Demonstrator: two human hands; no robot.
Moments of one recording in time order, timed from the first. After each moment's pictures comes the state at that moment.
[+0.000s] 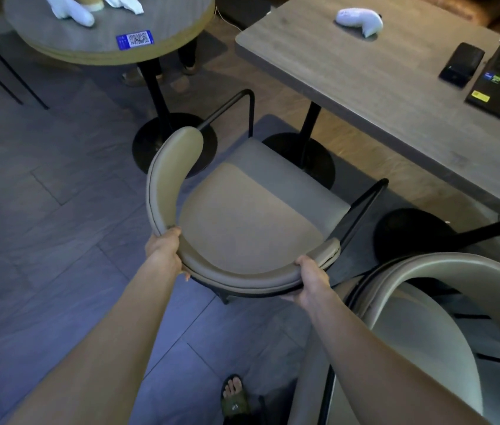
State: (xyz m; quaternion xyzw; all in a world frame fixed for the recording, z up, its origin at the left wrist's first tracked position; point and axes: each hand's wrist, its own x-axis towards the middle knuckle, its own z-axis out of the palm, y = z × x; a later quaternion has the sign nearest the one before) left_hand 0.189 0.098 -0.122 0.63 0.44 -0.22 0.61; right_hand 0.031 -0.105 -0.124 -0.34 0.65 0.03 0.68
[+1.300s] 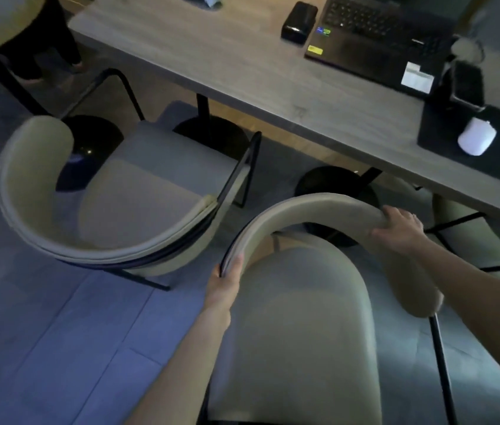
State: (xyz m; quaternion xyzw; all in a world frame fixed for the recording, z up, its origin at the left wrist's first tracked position) left_hand -0.092 -0.132 -0.093 0.73 0.16 -0.44 0.50; right_hand -0.231 -0.439 -0.043 -0.78 0.55 0.20 0.21
